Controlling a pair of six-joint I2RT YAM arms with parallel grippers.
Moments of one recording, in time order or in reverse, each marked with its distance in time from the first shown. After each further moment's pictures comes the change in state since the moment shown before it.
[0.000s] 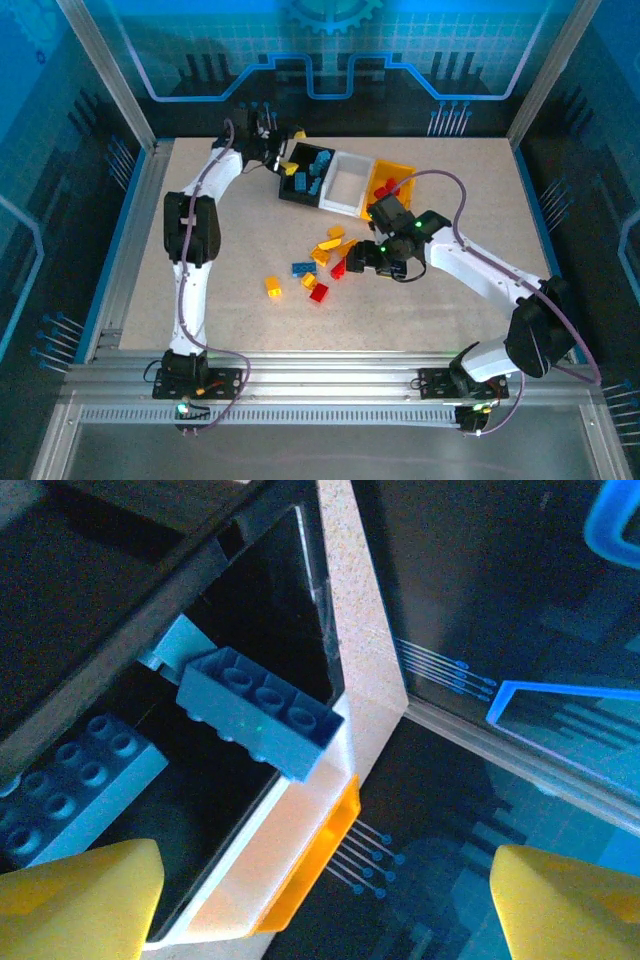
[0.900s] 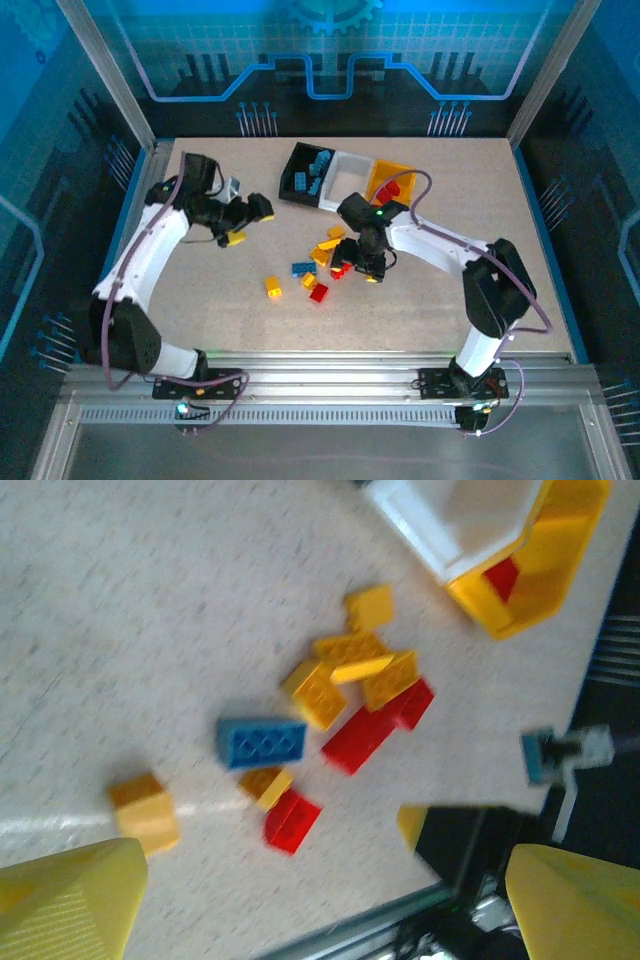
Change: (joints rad) left arm 0.010 -0.995 -0.860 -0.551 -0.178 0.734; right arm 0.055 0.309 0.173 -0.043 0.049 0.263
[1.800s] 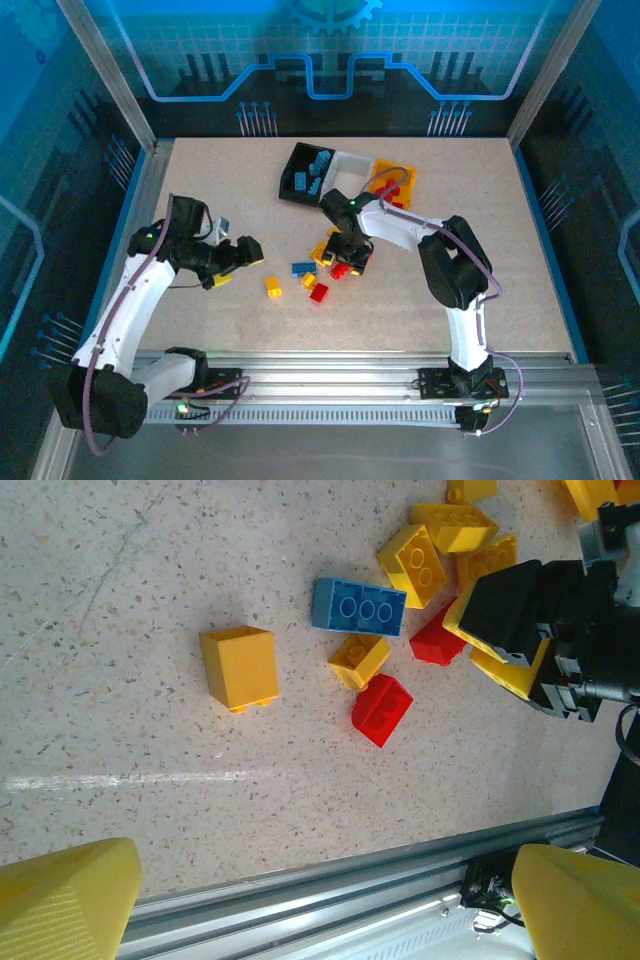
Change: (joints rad) left arm 0.000 -0.293 -0.253 -0.103 -0.045 0.046; right arm 0.000 0.283 0.204 -0.014 0.045 0.096
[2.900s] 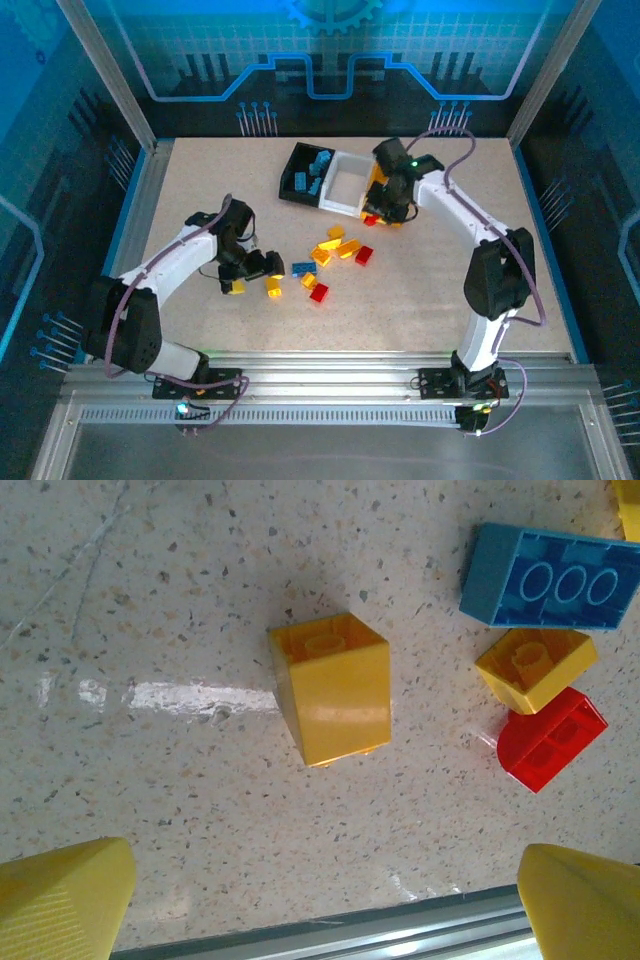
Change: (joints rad) left arm -0.186 0.358 -0.024 0.105 -0.164 -0.033; right arm -0.298 -0.192 0.145 -0.048 0.019 -0.209
